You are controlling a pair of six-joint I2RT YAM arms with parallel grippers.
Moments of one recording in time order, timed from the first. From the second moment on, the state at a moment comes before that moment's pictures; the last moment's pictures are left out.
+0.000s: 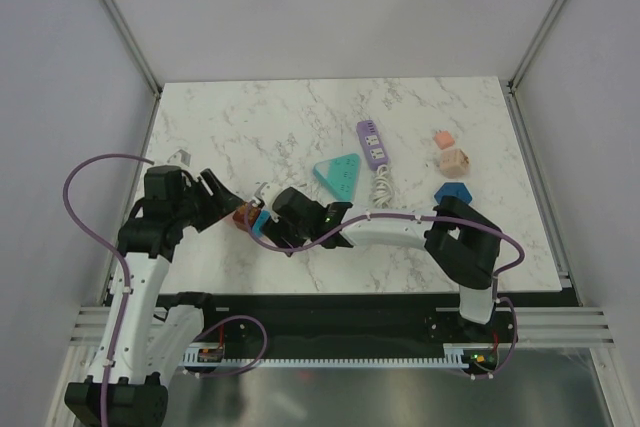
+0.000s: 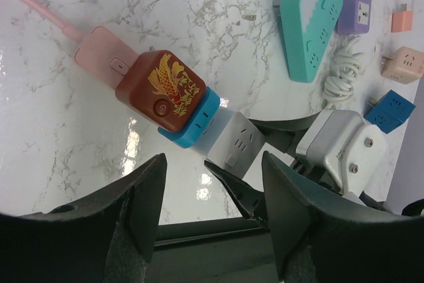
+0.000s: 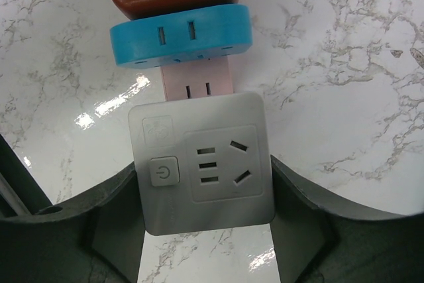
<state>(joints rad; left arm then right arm) -0.03 0.77 0.84 -0.81 0.23 -0.59 1.12 1.89 1.27 -0.16 0.10 0.09</state>
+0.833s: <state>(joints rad) -0.03 0.64 0.43 -0.44 0.64 -0.75 0.89 1.72 1.12 -0.20 0.00 0.38</state>
